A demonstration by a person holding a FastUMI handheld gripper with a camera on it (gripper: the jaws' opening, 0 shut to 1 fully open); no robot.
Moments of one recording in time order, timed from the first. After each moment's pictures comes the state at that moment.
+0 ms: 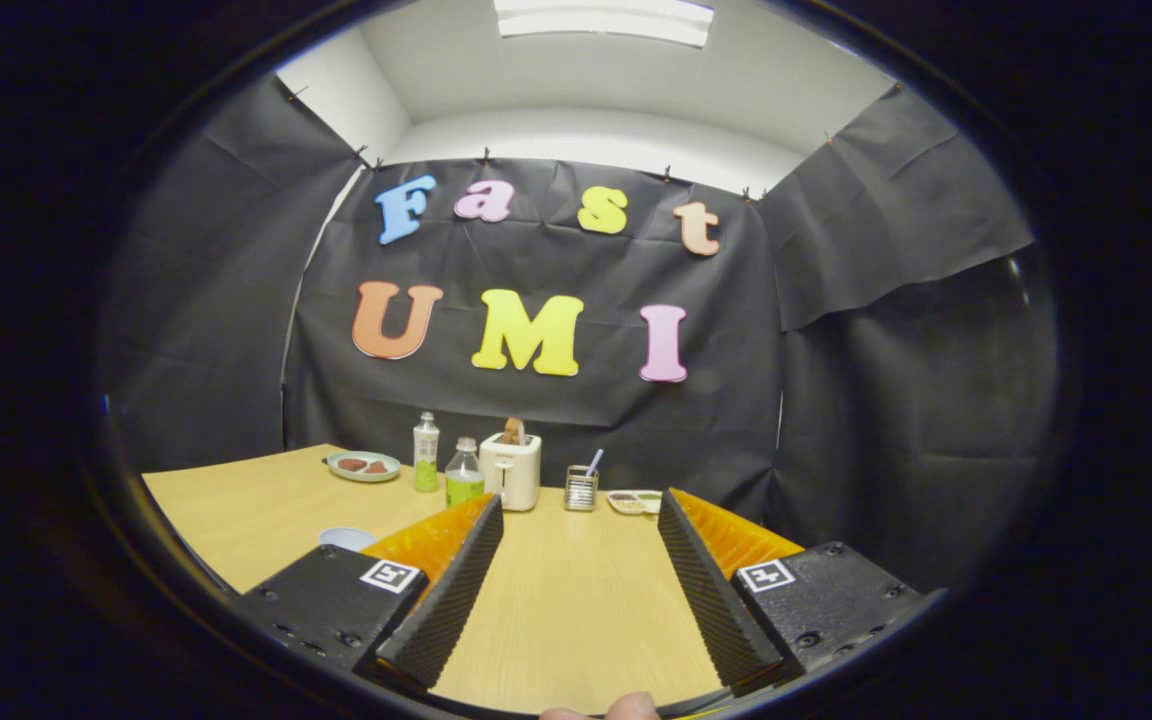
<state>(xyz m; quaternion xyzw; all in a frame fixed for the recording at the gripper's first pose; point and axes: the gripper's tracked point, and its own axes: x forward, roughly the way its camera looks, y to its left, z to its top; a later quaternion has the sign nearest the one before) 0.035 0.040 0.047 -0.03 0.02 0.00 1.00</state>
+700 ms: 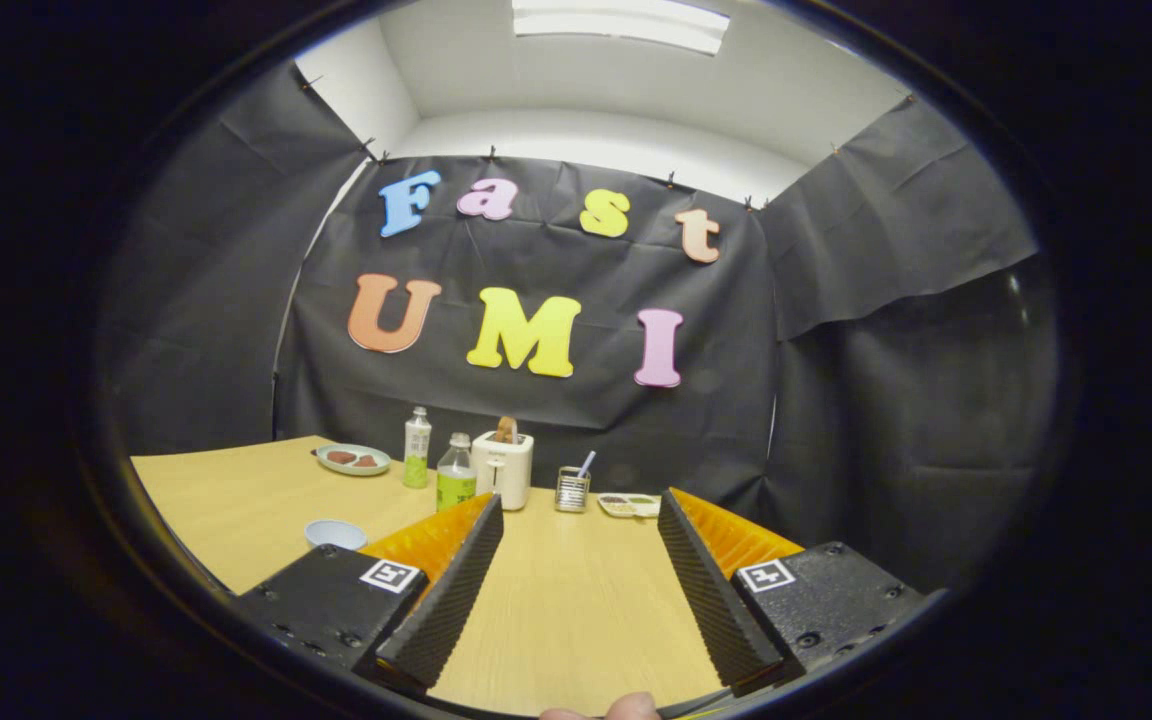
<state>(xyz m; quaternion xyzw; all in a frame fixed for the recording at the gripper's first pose) 0.044 0.036 0.036 -0.06 0.01 -0.03 1.00</state>
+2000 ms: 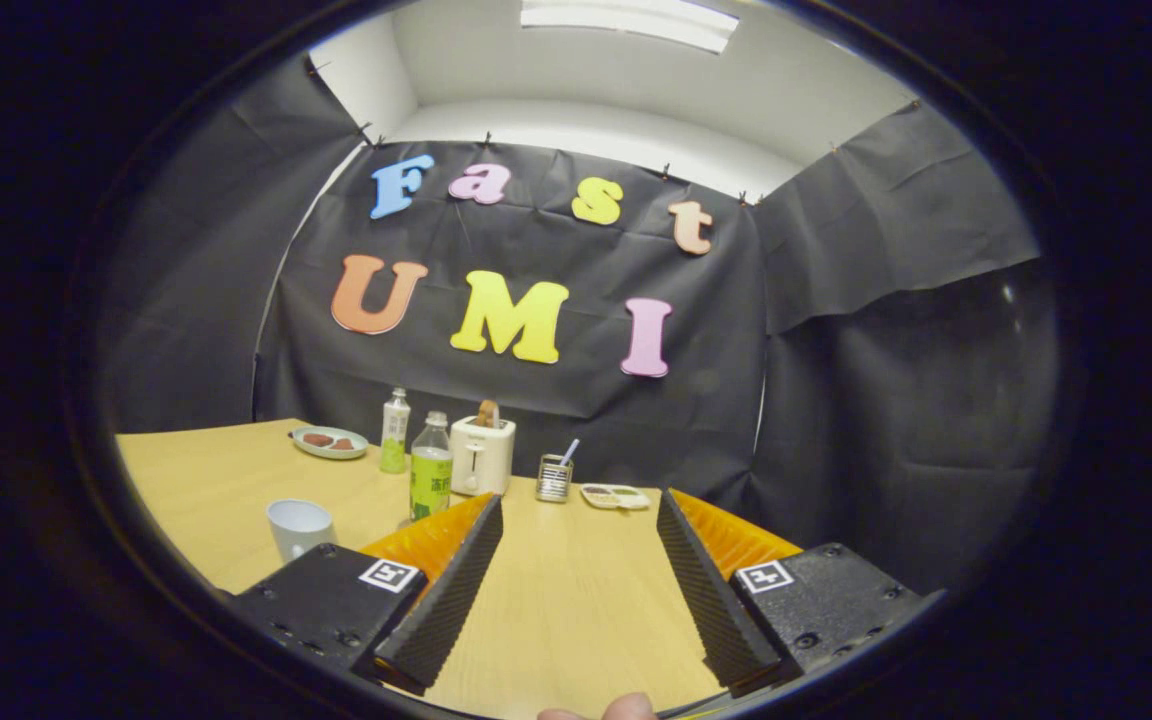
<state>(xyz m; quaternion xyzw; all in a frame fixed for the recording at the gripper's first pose) 0.062 0.034 0.014 -0.05 0.02 -0.04 1.00</state>
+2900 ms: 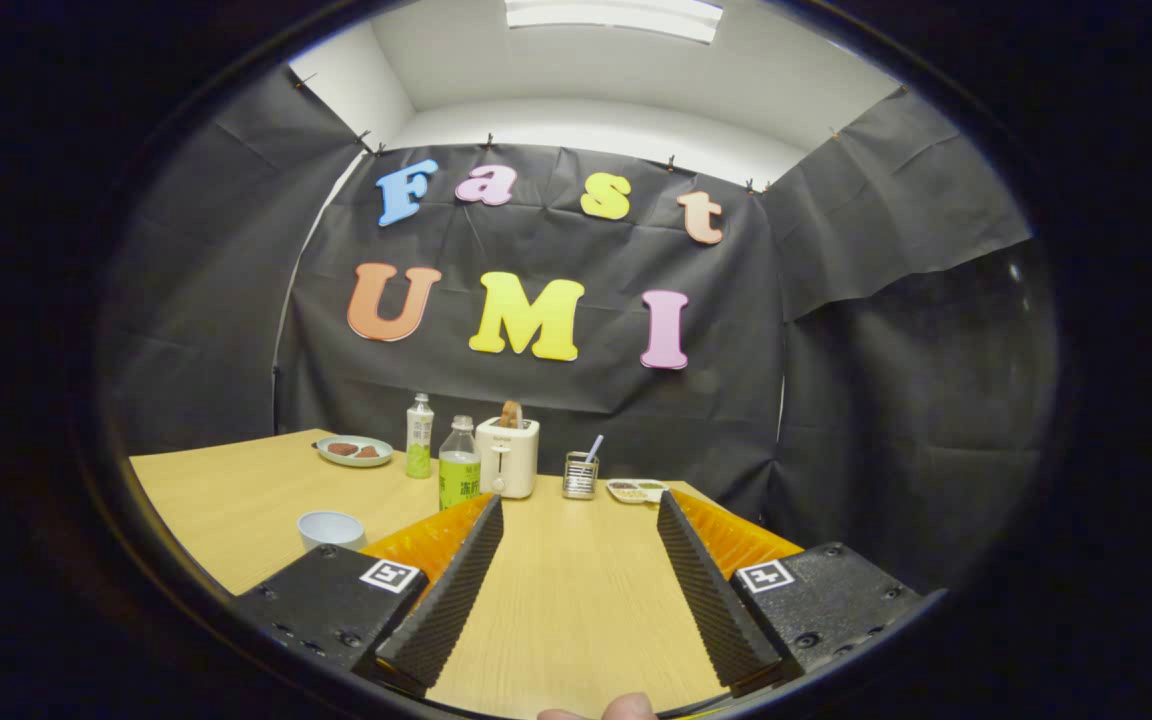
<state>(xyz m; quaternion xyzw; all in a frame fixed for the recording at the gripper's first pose) 0.060 0.049 0.012 -0.04 0.03 -0.01 1.00</state>
